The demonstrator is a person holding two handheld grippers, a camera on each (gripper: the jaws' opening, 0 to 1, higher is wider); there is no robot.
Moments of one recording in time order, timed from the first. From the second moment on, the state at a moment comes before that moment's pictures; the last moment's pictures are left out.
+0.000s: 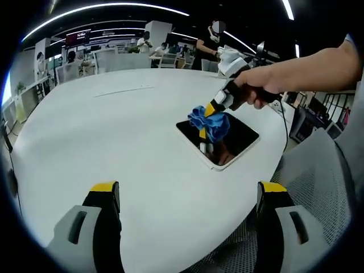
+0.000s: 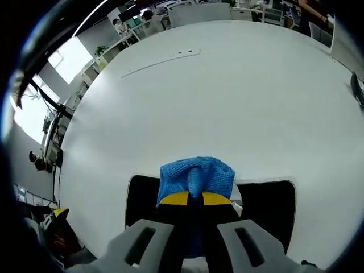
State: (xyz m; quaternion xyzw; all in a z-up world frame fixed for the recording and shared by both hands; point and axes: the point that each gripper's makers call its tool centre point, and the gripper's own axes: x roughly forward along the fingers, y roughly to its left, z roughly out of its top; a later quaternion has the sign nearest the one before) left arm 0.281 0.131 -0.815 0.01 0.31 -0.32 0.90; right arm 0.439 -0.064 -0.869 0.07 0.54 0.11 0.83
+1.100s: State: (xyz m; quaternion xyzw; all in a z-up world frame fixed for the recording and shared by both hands) left arm 0.284 0.136 -0.820 0.00 0.31 -0.31 0.90; right arm 0.440 0.007 -0.869 0.06 0.54 0.17 0.82
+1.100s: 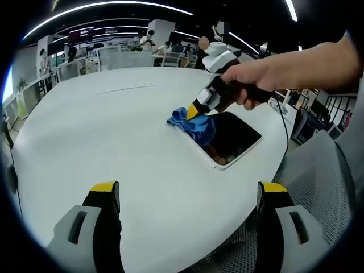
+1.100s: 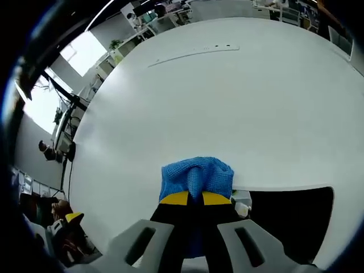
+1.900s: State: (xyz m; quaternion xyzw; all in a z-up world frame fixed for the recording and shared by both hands) left arm 0.285 0.138 -0.821 0.01 0.31 -0.30 0.90; right arm 0.422 0.010 -0.868 0.06 0.53 0.18 0.83
